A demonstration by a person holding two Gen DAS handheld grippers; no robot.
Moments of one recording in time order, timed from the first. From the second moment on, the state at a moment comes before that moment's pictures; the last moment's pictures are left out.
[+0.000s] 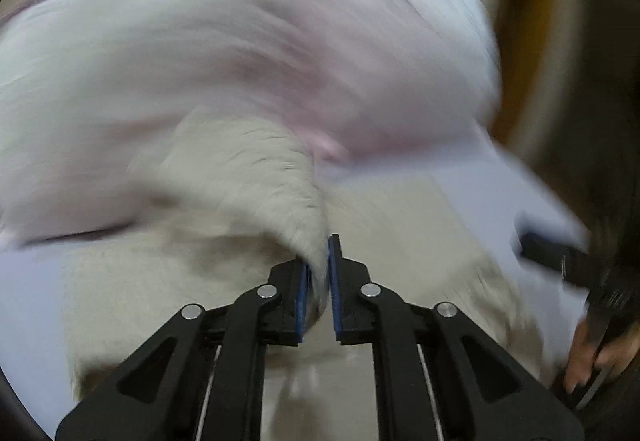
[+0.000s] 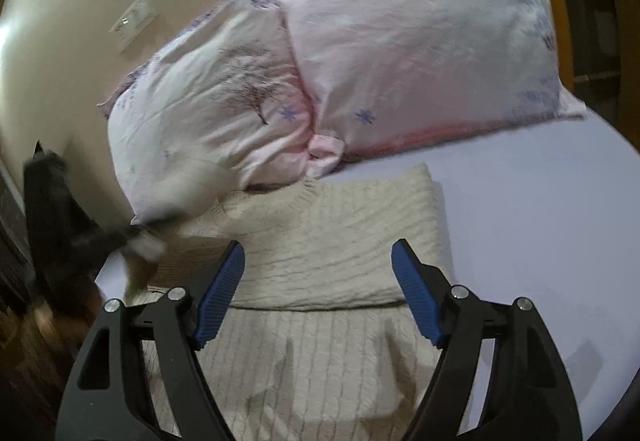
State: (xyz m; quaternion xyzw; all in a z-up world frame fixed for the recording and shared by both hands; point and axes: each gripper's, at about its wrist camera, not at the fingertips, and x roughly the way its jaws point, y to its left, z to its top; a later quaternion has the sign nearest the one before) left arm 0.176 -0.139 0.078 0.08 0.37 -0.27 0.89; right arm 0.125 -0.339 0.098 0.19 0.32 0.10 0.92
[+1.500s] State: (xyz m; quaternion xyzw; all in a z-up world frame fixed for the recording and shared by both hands) left arm 0.001 0.118 0.017 -0.13 0.47 -0.17 0.86; right arm 0.017 -0.414 0.025 0.32 0.43 0.05 0.84
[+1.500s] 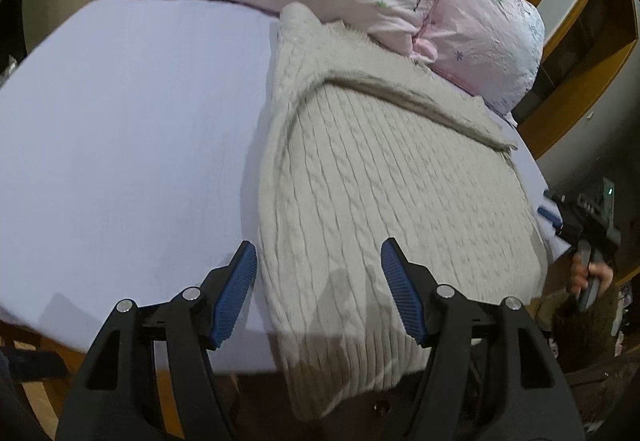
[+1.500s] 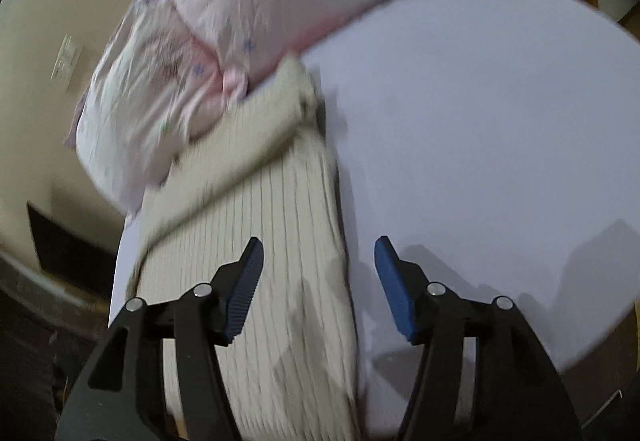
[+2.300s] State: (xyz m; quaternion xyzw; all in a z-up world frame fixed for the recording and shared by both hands) left arm 0.079 0.130 0.082 -0.22 0.37 -0.22 0.87; right arm 0.074 -0.397 0.080 0.45 0.27 0.29 0.80
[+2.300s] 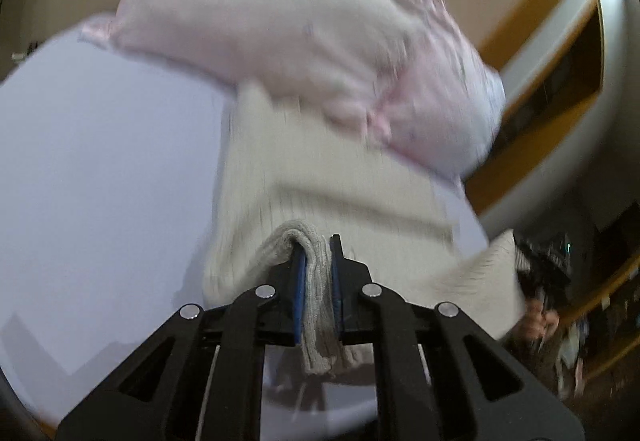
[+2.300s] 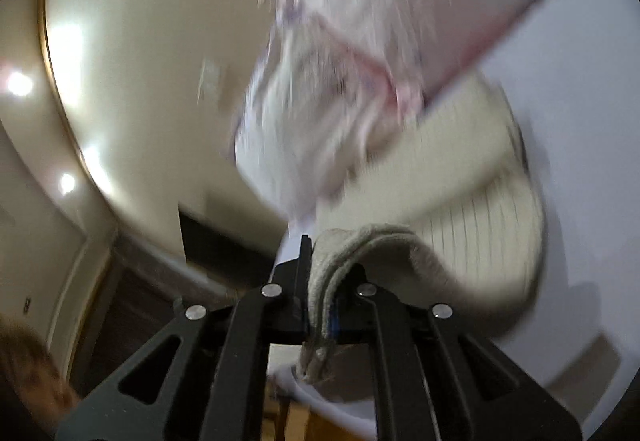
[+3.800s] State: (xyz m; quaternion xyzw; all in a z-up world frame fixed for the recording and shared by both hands) left arm 0.233 0.108 0.046 -0.37 0.44 -0.22 0.79; right arm 0.215 -0.425 0.046 0.48 0.23 0.16 0.83
